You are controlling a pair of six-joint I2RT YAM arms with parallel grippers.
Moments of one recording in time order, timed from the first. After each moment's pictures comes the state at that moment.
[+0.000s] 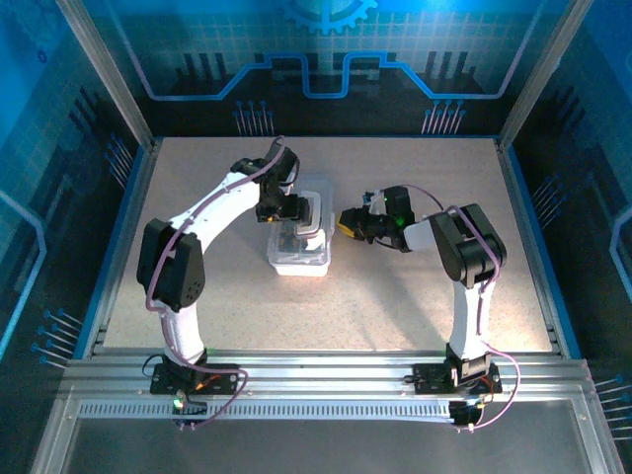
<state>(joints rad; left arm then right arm) -0.40 1.89 1.61 -0.97 0.07 -0.41 0.29 2.07 0.98 0.54 -0.83 1.04</state>
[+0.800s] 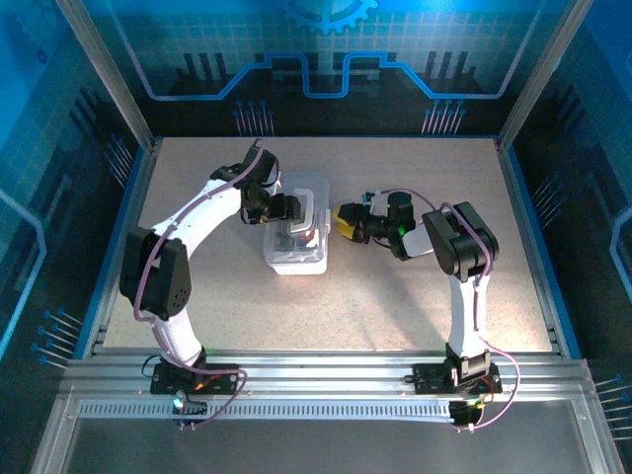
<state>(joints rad) -0.32 1.80 1.43 -0.82 0.22 -0.40 0.29 2.15 0.93 0.91 -0.90 1.27</state>
